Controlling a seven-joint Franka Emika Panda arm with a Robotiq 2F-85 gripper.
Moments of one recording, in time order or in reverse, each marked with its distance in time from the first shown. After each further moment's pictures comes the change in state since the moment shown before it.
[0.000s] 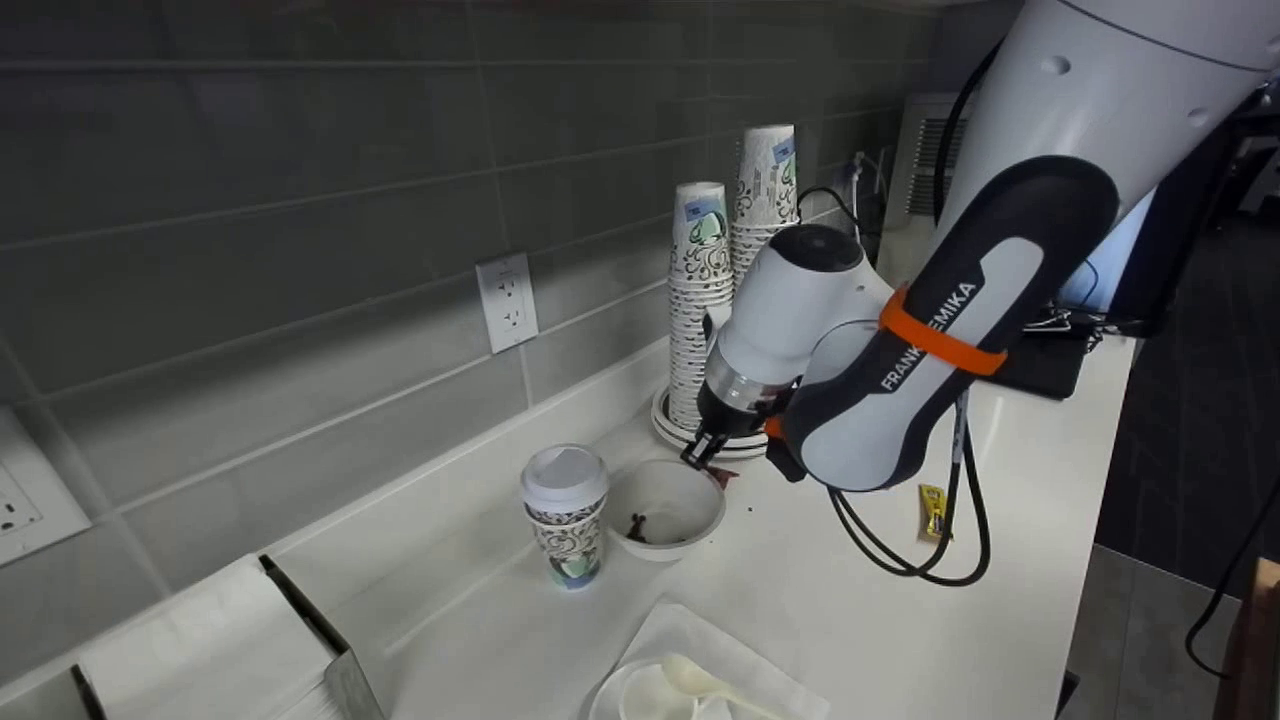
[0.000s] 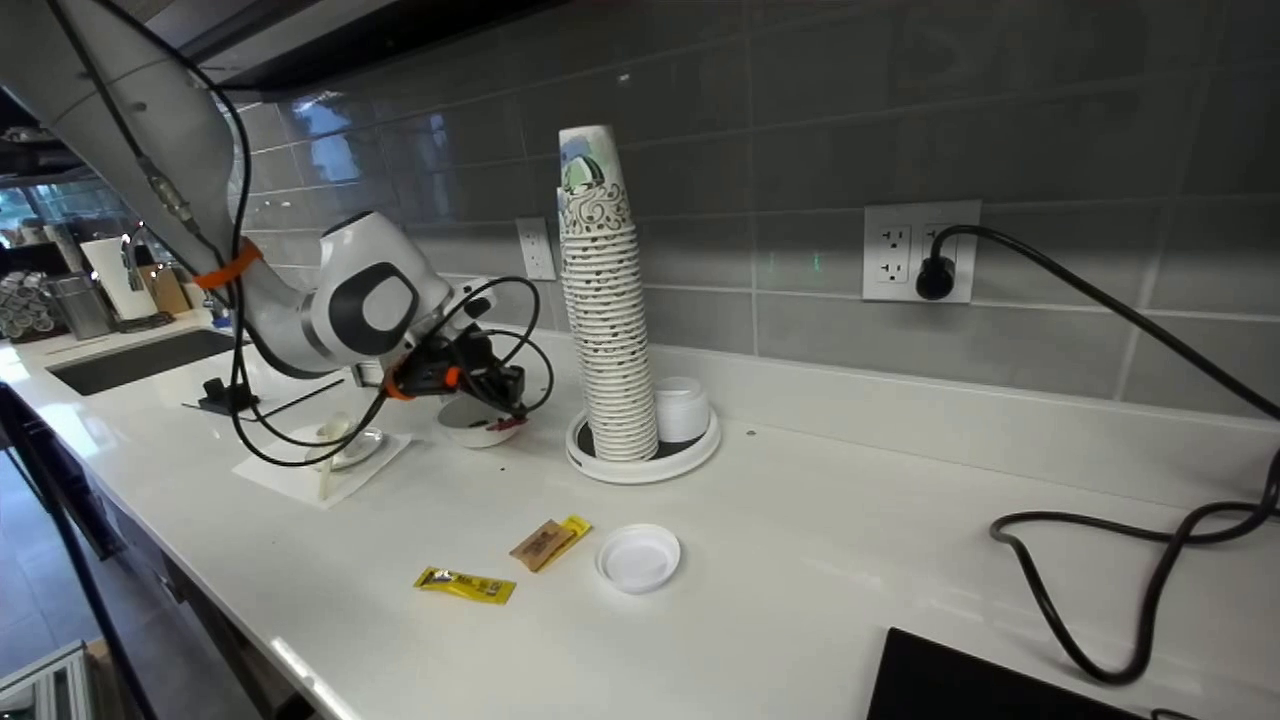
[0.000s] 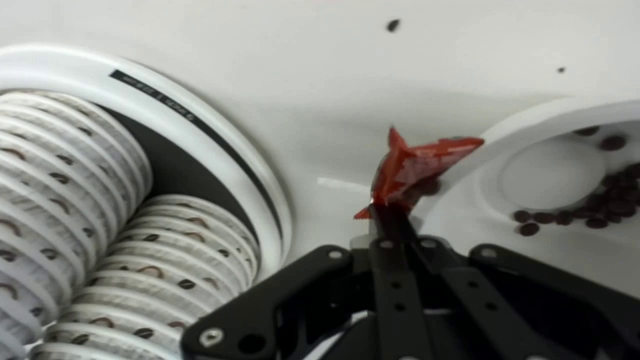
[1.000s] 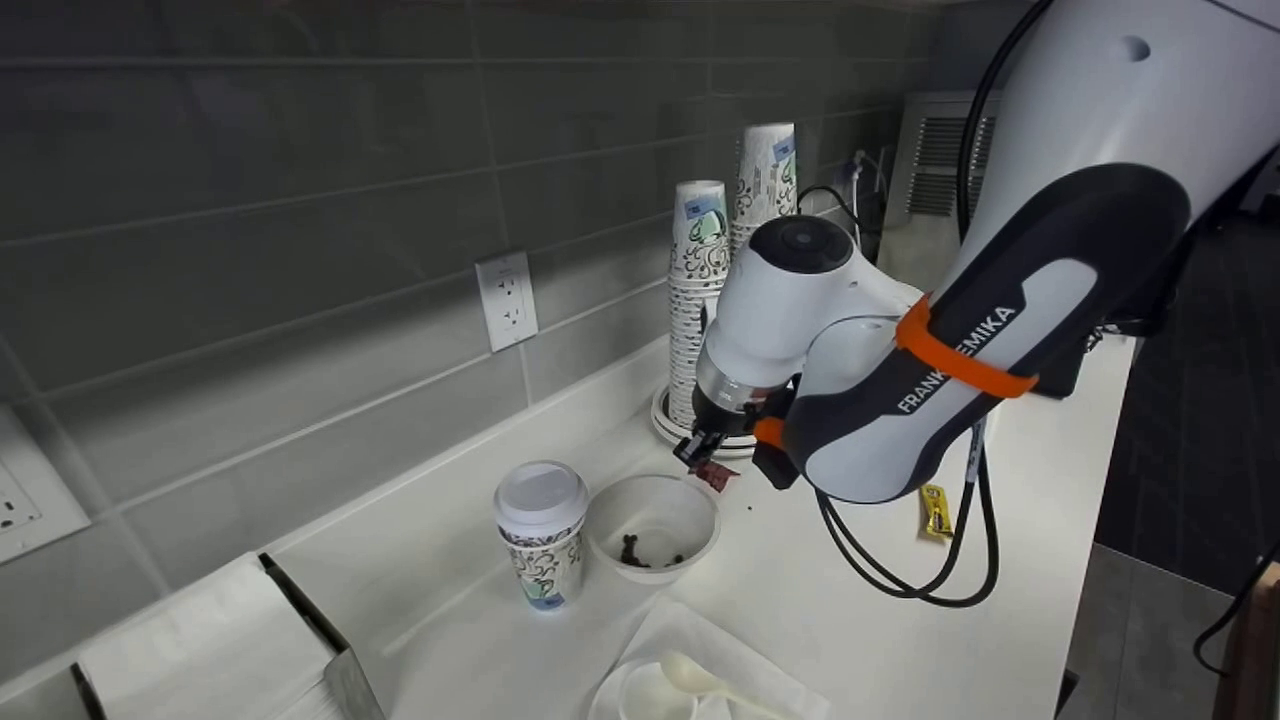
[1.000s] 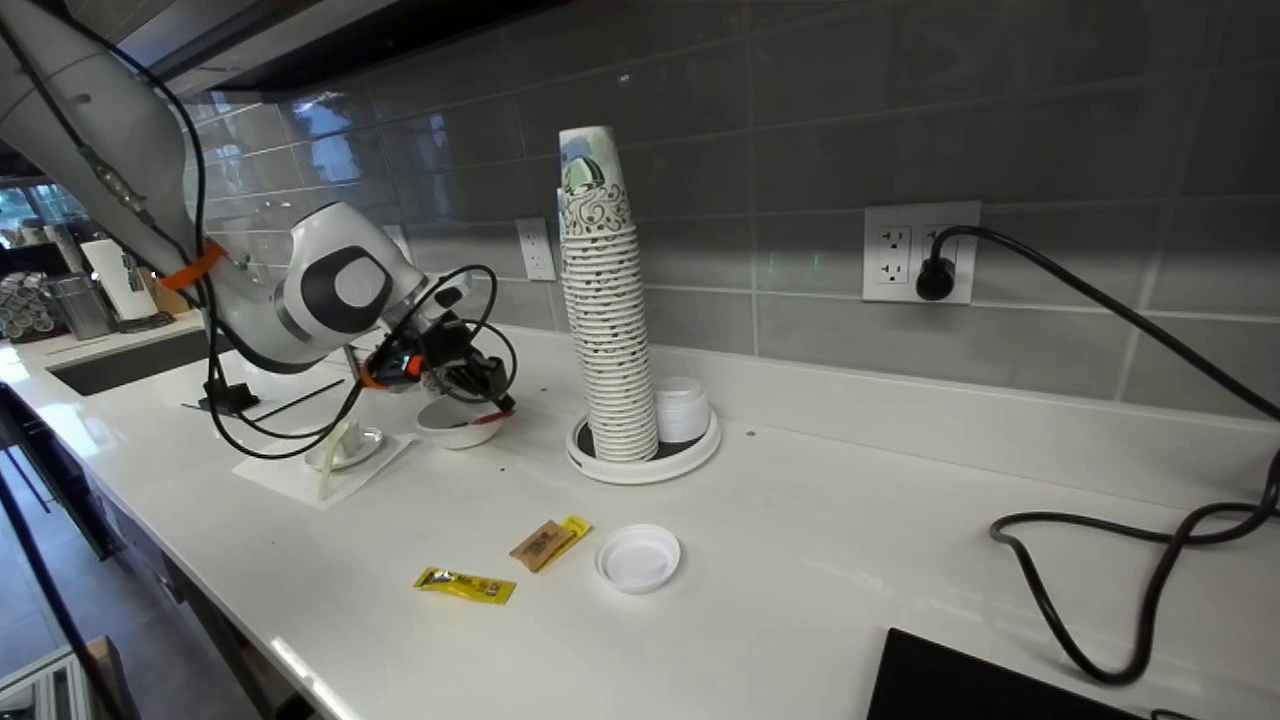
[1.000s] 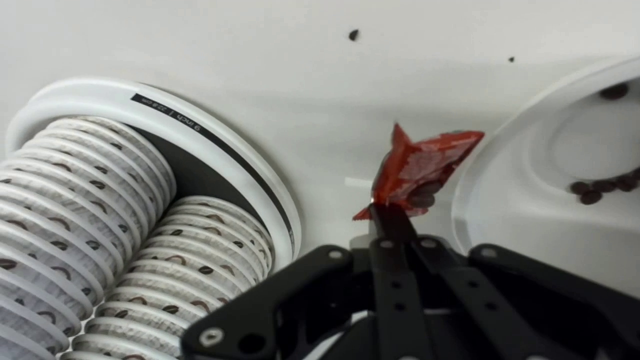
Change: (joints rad) arm 0.320 0.037 -0.270 -0.013 0.001 -0.090 0.194
